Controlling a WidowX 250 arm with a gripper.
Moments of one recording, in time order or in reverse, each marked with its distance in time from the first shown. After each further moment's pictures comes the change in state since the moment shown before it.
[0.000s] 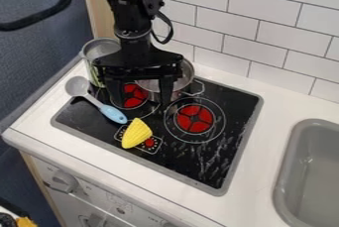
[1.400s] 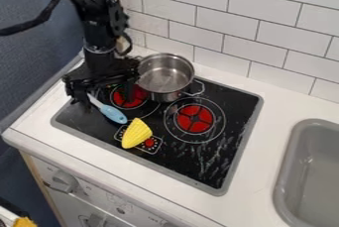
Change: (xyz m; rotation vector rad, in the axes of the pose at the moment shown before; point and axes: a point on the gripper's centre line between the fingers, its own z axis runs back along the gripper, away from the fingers) arm 0.030 0.061 -0.046 0.163 -0.046 0.403
